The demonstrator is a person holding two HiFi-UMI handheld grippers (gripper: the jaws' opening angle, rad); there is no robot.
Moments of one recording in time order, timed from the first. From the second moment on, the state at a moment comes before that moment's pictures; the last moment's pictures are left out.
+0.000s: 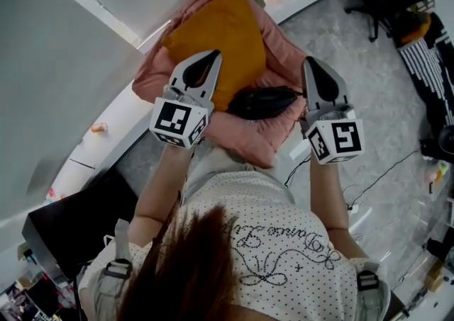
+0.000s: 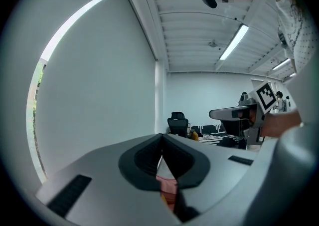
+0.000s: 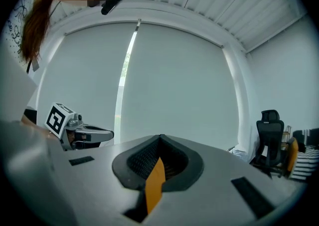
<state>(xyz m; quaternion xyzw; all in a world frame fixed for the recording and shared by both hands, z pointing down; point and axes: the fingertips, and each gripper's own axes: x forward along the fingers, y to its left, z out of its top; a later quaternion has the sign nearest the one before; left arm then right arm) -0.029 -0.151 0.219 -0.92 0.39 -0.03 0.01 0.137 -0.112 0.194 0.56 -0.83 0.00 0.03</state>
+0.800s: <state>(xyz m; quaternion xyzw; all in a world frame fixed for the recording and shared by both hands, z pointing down) -0.035 -0.154 0.222 -0.92 0.39 -0.03 0.01 0.142 -0.107 0.204 0.58 -0.82 0.01 0.02</state>
